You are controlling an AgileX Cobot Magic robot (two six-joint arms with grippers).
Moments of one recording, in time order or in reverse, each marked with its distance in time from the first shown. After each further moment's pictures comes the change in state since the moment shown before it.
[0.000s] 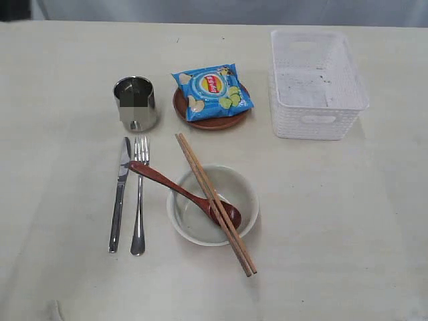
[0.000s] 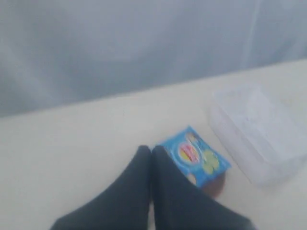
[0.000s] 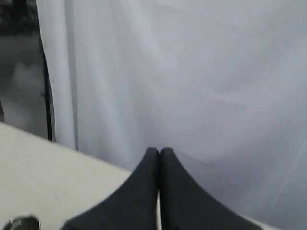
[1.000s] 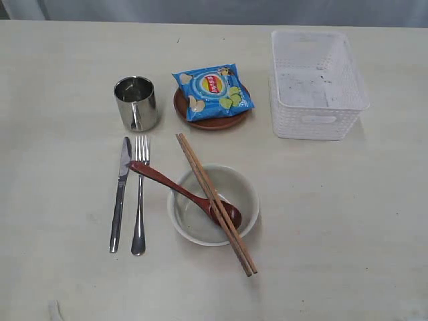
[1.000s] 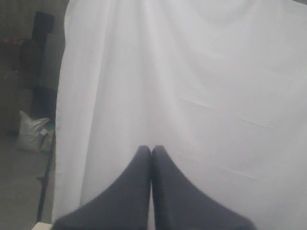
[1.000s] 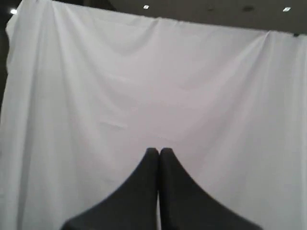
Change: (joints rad) left arm 0.101 -0.709 0.031 0.505 0.249 -0.343; right arm -0.155 -0.602 0.091 -0.098 0.111 0.084
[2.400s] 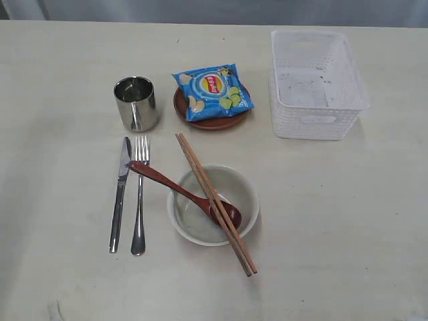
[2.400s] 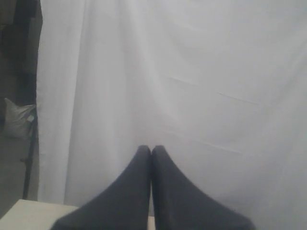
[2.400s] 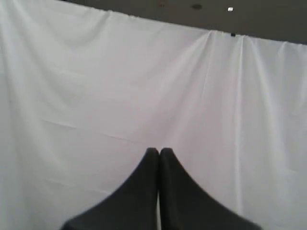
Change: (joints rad) left arm 0.351 -0.073 0.109 -0.672 -0.161 0.486; right arm -0.130 -0.176 -0.017 -0.316 0.160 0.301
